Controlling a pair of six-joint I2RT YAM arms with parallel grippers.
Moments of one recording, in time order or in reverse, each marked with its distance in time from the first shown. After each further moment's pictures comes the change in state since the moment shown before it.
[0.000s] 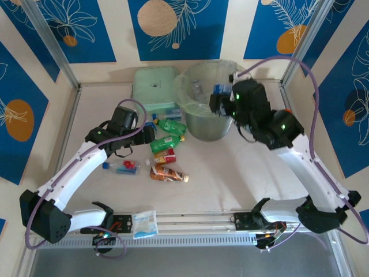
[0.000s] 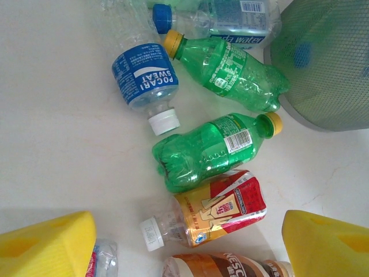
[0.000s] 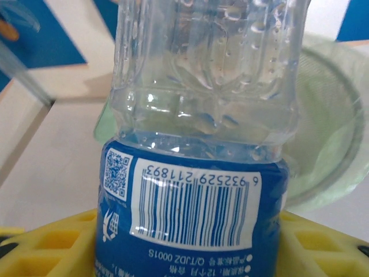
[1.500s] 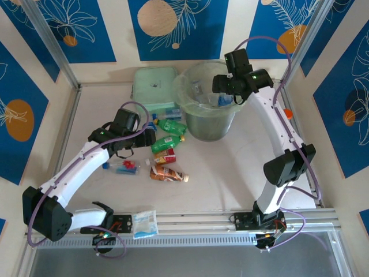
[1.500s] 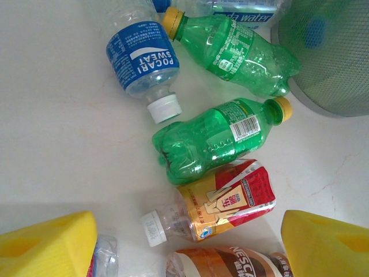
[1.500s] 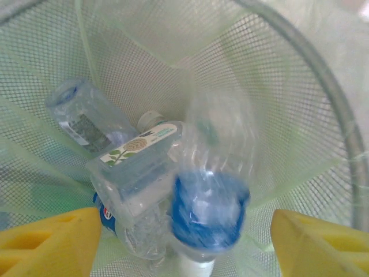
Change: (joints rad) left arm 0.000 0.019 -0.034 0.014 0.020 0.016; right arm -0.312 0.454 0.266 -0.129 -0.136 -0.117
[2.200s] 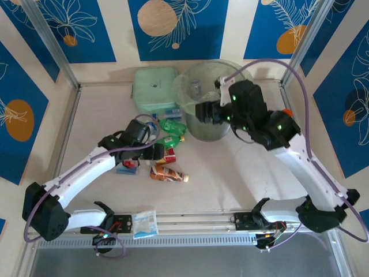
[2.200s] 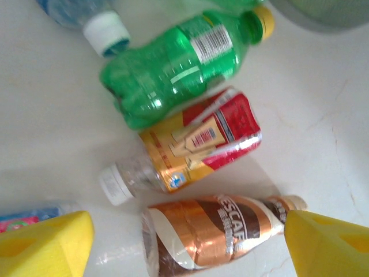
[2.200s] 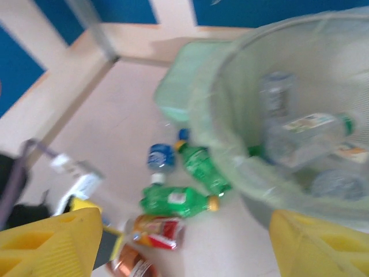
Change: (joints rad) left arm -0.162 -0.002 -0.103 0.000 0.031 -0.001; right arm 0.402 -0.523 -0.382 0.183 -0.087 0.021
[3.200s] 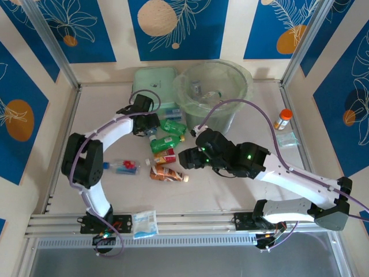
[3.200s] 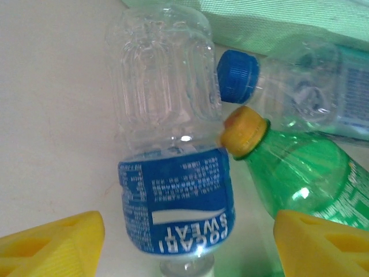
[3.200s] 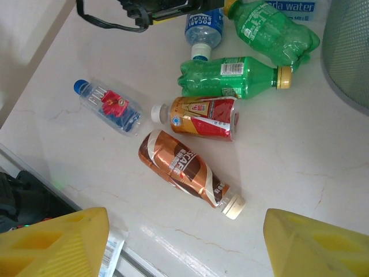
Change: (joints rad) left arm 0.256 0.581 0.348 0.212 -0.145 -0.151; right arm 0.343 -0.069 -0.415 0.079 0.079 0.296
